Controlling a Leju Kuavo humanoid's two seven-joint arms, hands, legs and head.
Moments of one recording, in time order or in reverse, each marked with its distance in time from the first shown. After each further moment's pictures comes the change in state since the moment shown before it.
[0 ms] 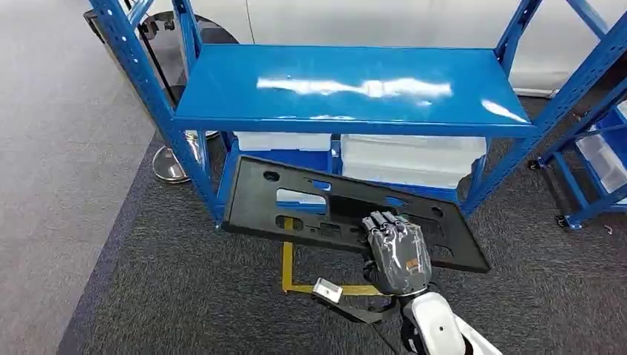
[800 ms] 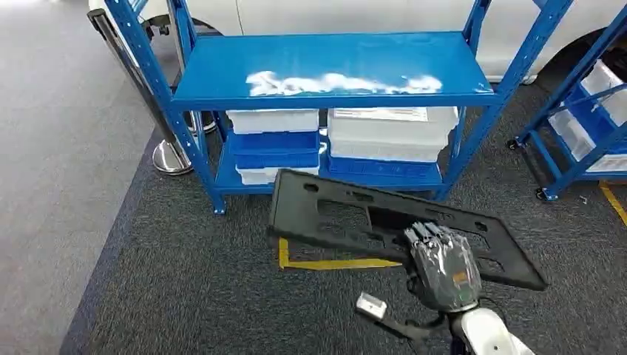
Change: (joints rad) left arm 0.003 -0.075 0.042 -0.037 0.069 -0.029 0.041; right arm 0.114 -0.085 -0.196 -0.116 -0.004 0.077 -0.156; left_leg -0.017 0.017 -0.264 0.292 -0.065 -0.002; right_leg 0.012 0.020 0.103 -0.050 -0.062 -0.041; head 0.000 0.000
